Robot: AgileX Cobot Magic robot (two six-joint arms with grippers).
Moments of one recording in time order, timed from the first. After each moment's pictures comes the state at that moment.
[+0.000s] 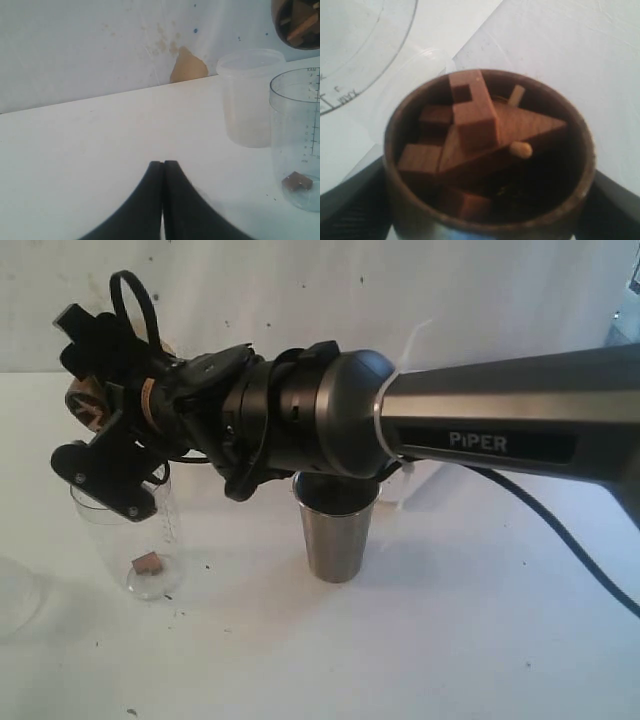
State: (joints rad) left arm 0.02 0.00 0.00 0.01 0.24 0.18; right arm 0.84 1.99 -1.54 -1.73 0.24 -0.22
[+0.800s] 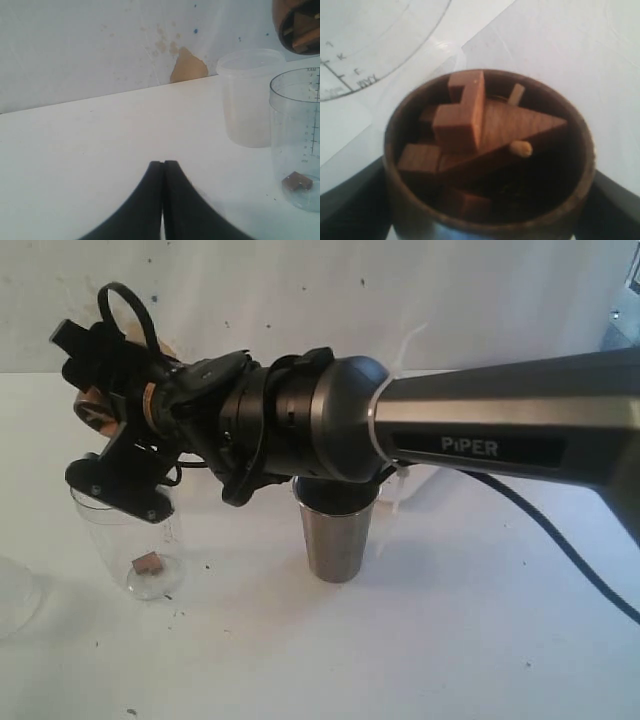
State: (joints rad) left arm 0.02 0.00 0.00 0.01 0.24 0.18; right arm 0.84 2.00 -1.54 -1.73 0.26 -0.35
